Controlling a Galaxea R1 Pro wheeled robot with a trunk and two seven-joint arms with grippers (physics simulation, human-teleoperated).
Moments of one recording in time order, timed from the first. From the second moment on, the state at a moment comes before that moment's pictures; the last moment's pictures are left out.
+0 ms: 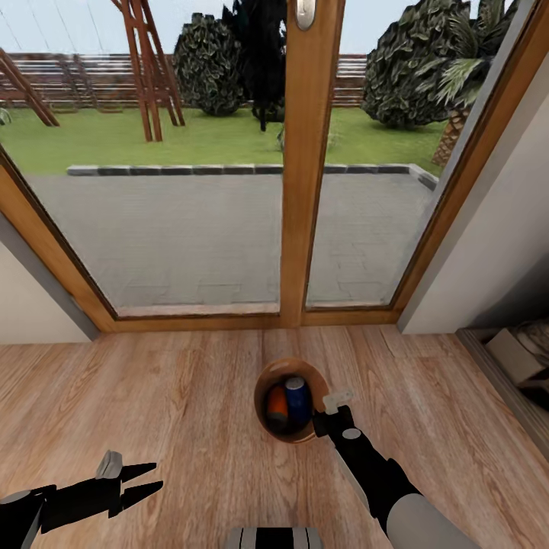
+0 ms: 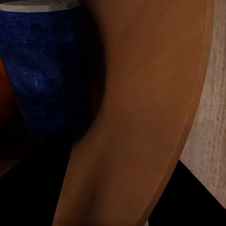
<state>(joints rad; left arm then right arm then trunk) -0.40 0.28 0.50 -0.64 -0.23 0.13 -1.51 -0.60 0.08 0.26 -0.60 0.04 0.15 -0.09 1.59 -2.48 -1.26</state>
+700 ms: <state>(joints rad) -0.40 0.28 0.50 -0.64 -0.23 0.13 -1.51 -0.60 0.08 0.26 -0.60 0.04 0.15 -0.09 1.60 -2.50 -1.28</state>
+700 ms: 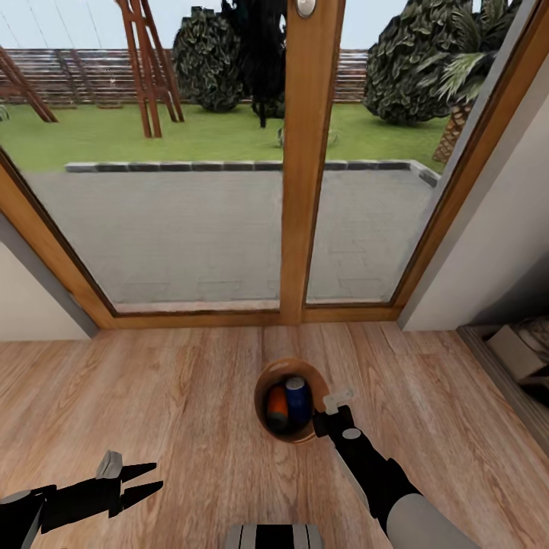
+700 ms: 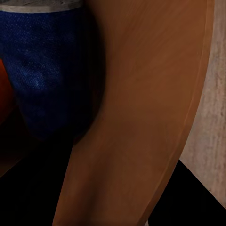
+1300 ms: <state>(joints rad) -0.40 0.28 0.50 -0.64 -0.23 0.13 -1.51 -0.60 0.08 0.26 -0.60 0.04 0.15 -0.09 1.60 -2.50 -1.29</state>
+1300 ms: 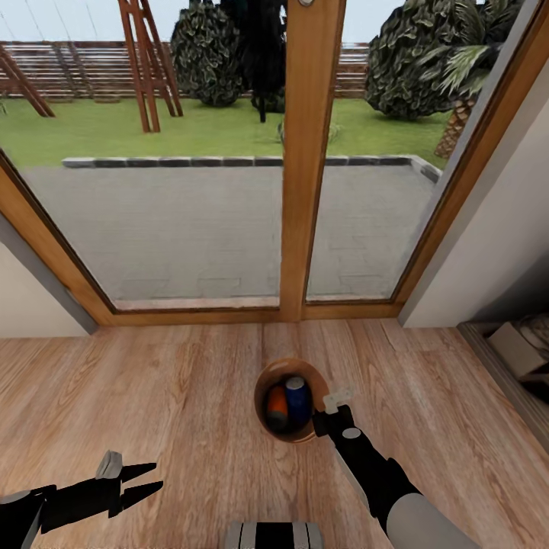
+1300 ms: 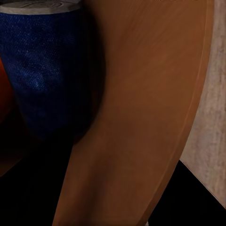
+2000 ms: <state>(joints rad) -0.40 0.28 0.50 -0.64 -0.23 0.13 -1.51 -0.60 0.08 0.26 -0.61 0.04 0.15 -0.09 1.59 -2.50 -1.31</state>
